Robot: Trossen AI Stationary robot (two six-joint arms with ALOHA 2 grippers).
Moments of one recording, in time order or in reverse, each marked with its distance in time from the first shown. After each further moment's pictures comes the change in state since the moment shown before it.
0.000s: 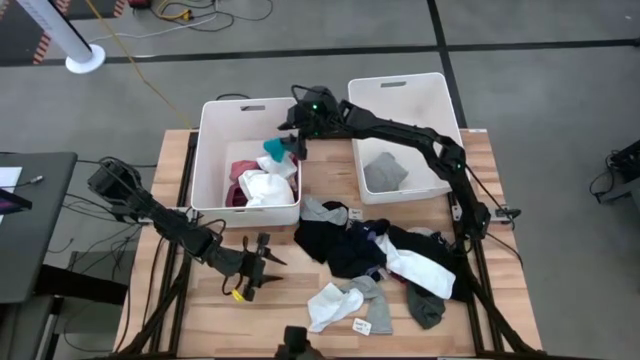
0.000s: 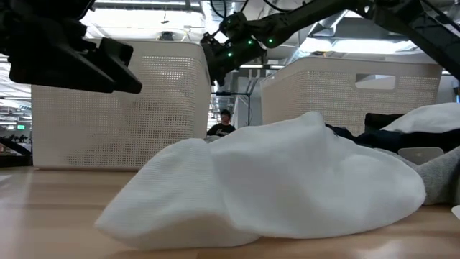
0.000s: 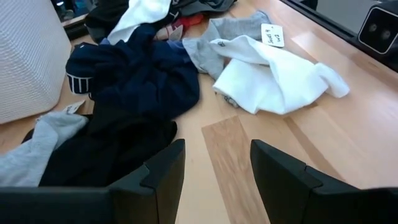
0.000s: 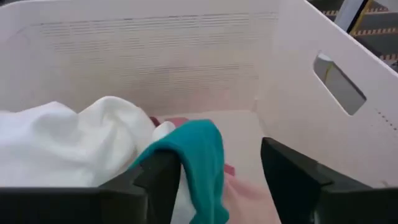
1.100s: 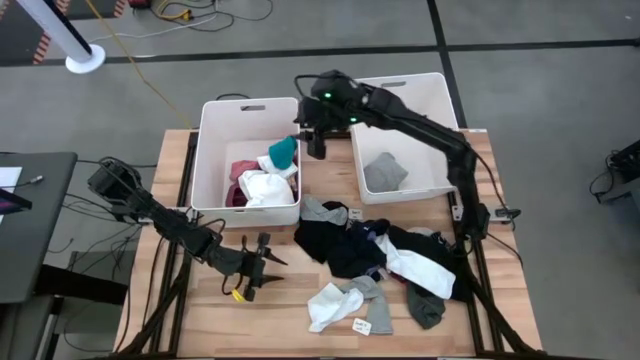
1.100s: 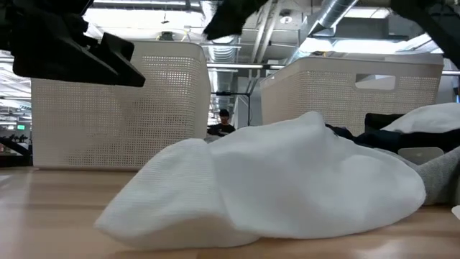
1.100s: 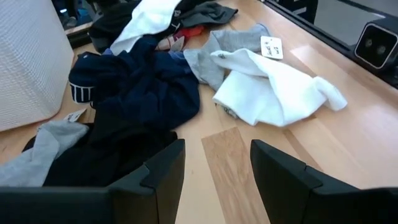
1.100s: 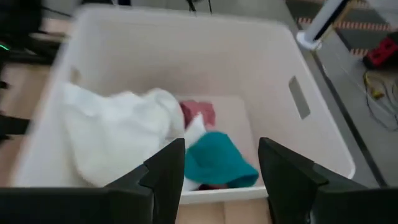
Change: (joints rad) left arm 0.001 0.000 0.000 0.036 0.001 0.001; right arm 0.105 -0.141 0.365 -0.645 0.202 -0.132
